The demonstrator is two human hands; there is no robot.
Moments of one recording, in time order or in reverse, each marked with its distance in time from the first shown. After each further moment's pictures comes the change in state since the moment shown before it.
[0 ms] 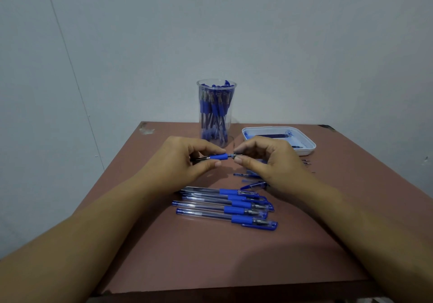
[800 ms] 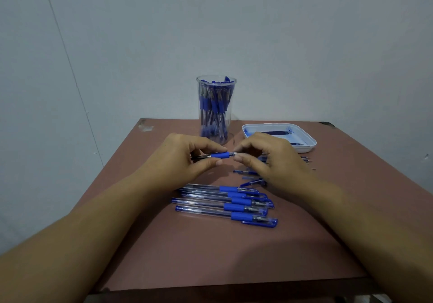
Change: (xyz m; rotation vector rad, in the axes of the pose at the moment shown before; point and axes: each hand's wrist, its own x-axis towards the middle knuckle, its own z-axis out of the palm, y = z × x) left_hand 0.000 -0.002 0.001 0.000 -0.025 0.008; right_hand 0.000 0.001 -0.003 -0.328 -0.015 -0.189
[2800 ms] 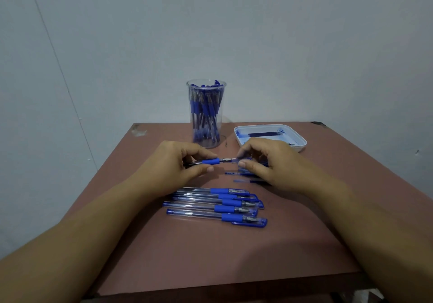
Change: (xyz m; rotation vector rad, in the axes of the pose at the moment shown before) left_hand 0.000 -0.008 0.007 -0.021 -0.042 -0.096; right_hand -0.010 0.008 -0.025 -0.020 -0.196 0.207
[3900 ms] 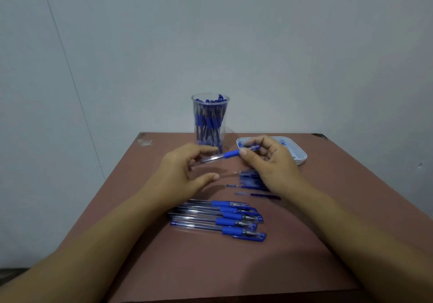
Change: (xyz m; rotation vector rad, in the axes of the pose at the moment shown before) left_hand 0.001 0.009 0.002 0.093 0.179 0.083; right_hand 0.016 -0.016 0.012 0.750 0.311 0.171
